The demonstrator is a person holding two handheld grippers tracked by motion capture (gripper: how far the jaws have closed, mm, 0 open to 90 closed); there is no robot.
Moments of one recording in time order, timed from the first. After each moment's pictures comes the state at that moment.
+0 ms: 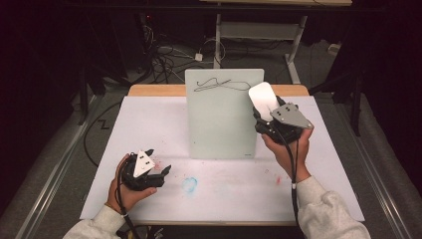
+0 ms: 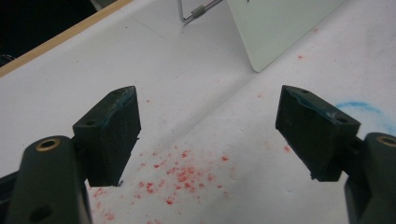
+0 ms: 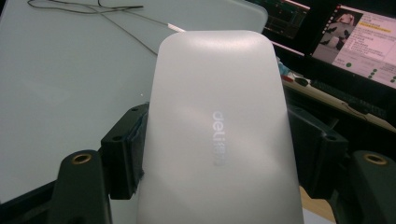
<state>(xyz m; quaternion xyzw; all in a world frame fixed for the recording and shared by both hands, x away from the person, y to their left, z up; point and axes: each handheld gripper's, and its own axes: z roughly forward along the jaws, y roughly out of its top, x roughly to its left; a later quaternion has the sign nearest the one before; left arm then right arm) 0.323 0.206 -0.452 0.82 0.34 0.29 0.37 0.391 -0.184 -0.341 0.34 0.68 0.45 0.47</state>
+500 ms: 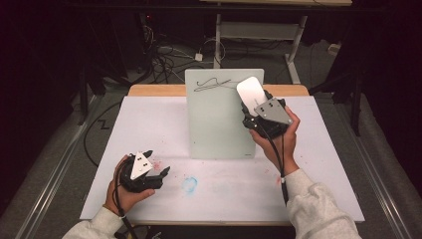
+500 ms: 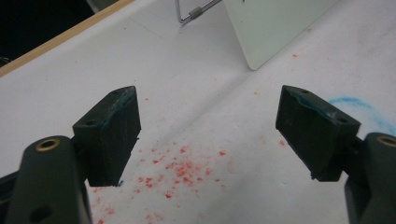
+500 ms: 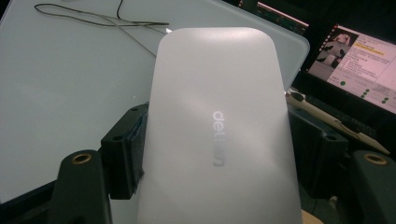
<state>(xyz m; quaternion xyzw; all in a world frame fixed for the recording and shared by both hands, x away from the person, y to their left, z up) 0.317 0.211 -0.453 0.82 0.33 0.28 0.38 0.406 -0.153 -0.341 0.31 0.68 0.44 0.50</state>
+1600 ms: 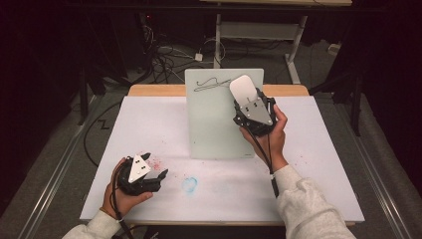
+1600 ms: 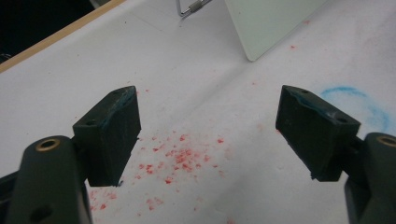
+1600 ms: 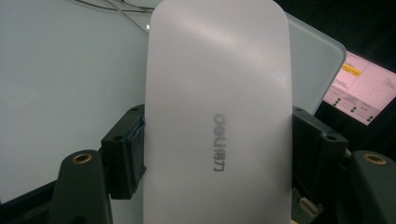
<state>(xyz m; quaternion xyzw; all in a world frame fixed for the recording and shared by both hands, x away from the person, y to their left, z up) 0.310 0.213 -0.453 0.82 0.34 0.29 0.37 0.421 -0.127 -0.356 0.30 0.67 0.40 0.54</state>
